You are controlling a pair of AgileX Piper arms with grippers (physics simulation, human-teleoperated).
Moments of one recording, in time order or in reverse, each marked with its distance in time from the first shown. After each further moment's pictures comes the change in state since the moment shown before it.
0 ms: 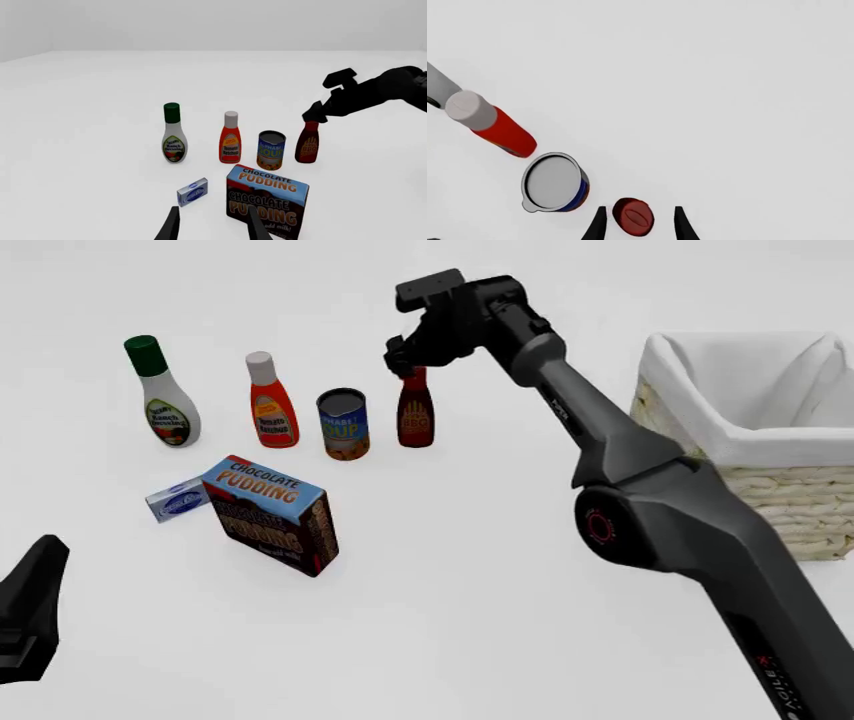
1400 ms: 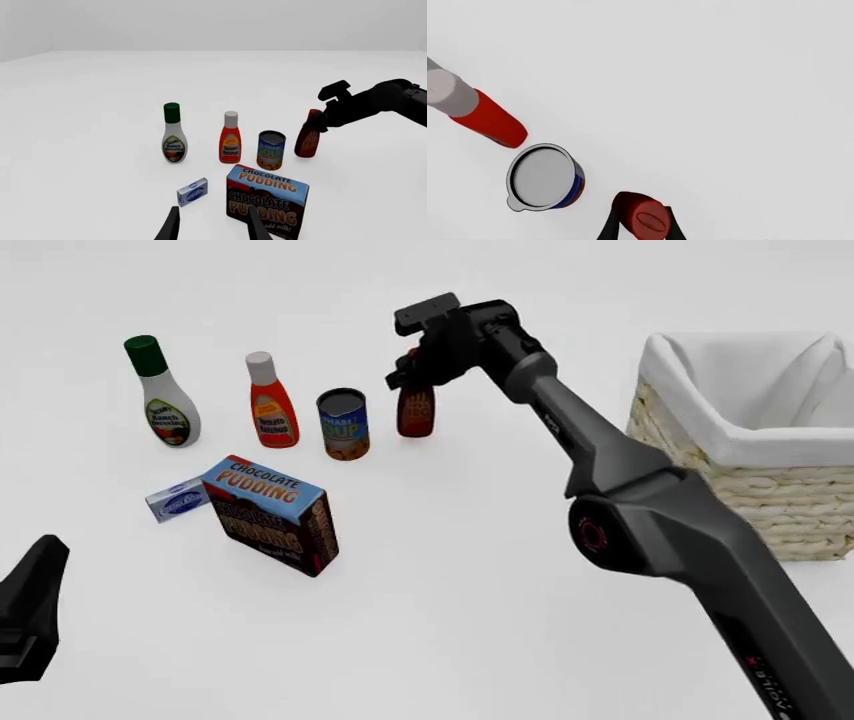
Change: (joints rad) left arm 0.000 0.000 0.000 0.000 0.000; right arm -0.003 0.052 0.003 -0.014 -0.030
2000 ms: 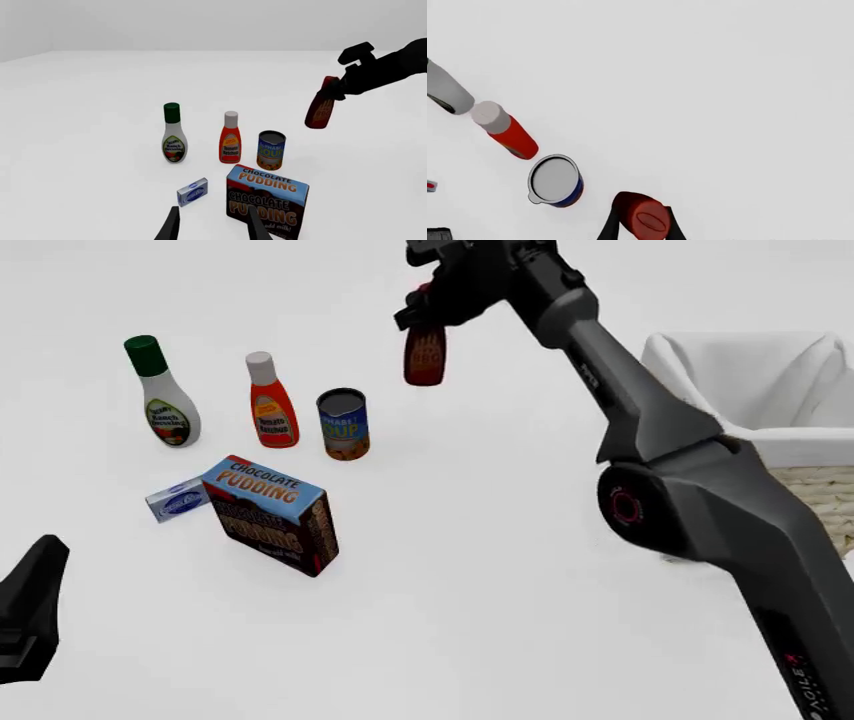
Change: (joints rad) left arm 0.000 0.000 0.000 0.000 0.000; right arm -0.013 -0.165 0.005 0.067 -0.033
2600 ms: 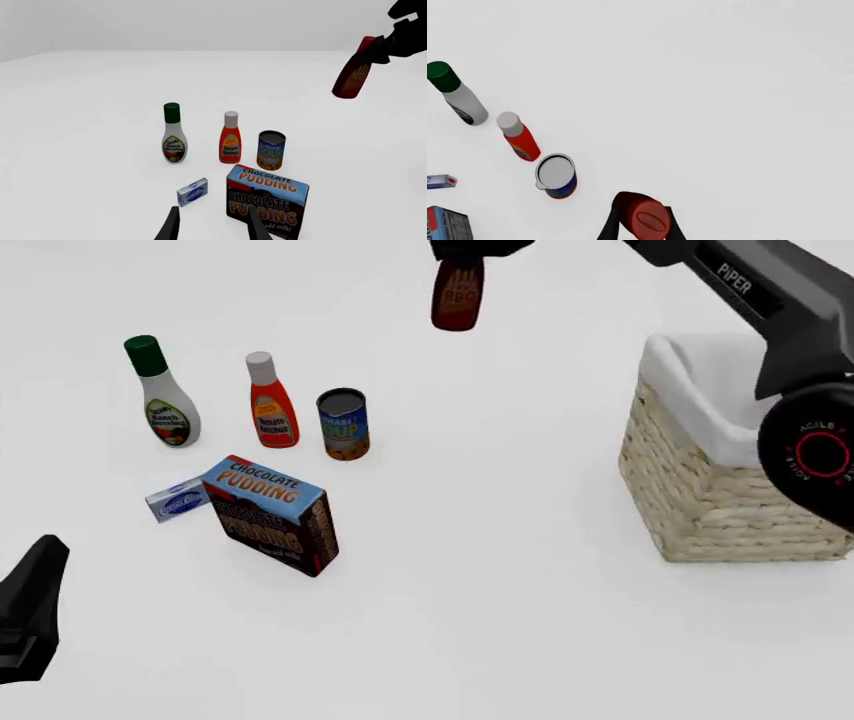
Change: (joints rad) left arm 0.000 0.000 0.000 0.000 0.000; right arm -0.031 -0.455 0.539 -0.192 -0.035
